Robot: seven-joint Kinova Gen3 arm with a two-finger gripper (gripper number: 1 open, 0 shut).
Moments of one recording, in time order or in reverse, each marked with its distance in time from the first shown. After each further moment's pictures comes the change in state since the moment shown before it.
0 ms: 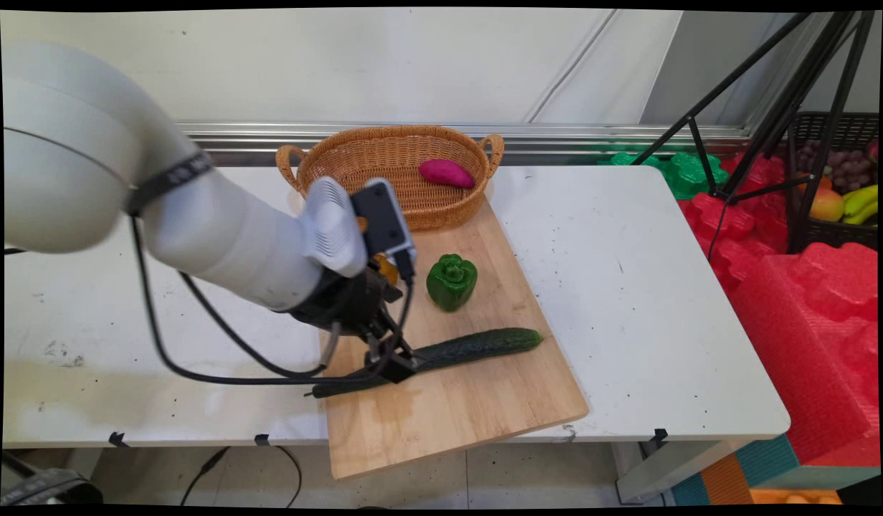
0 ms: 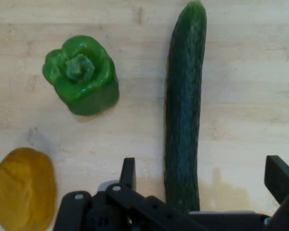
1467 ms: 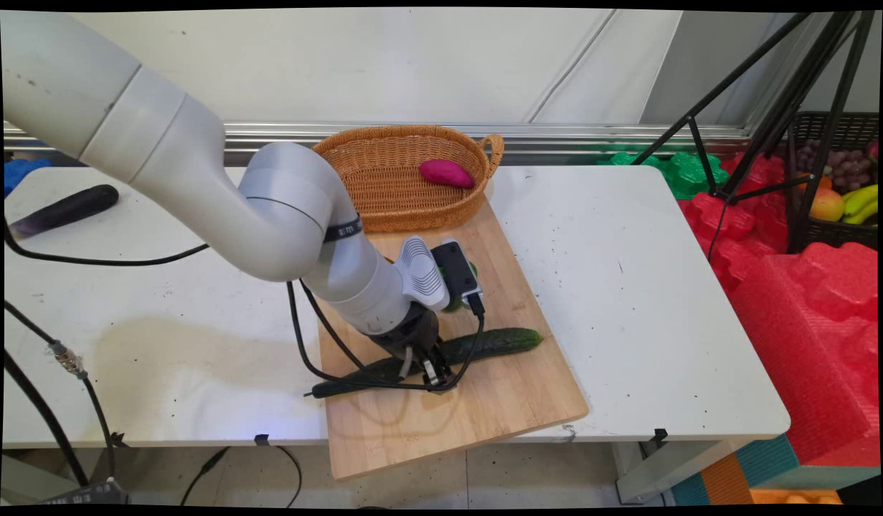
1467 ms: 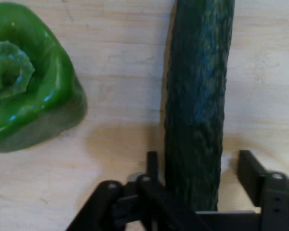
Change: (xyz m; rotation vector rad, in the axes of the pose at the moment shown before) arm 0.018 -0.009 0.130 -0.070 -0.130 -0.028
